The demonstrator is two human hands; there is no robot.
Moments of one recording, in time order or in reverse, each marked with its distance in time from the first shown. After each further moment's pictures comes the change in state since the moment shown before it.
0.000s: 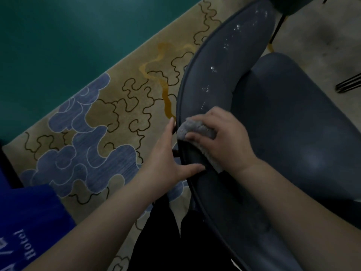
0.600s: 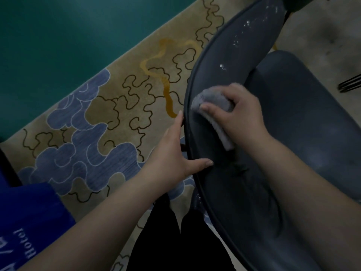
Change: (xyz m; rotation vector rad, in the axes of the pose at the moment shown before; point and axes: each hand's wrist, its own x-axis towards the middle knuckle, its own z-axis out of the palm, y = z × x) left_hand 0.014 0.002 -0.009 0.047 -0.016 0.052; right_hand 0.037 0.016 -0.003 0.184 0.125 0.177
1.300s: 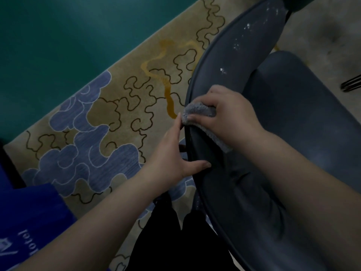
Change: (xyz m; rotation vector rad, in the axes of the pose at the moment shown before) left_hand 0.005 0.004 -0.007 -0.047 -0.025 -0.007; right_hand 0.013 -0.027 -0.004 -0.321 -0.231 -0.122
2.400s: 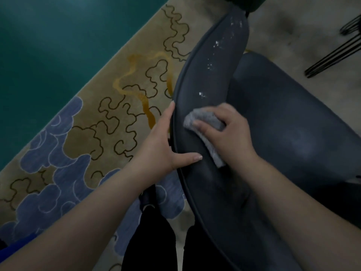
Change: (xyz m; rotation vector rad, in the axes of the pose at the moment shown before) left_hand 0.087 0.016 -0.039 -0.021 -0.153 0.126; right_hand 0.012 0.037 0.025 0.493 0.445 0.282
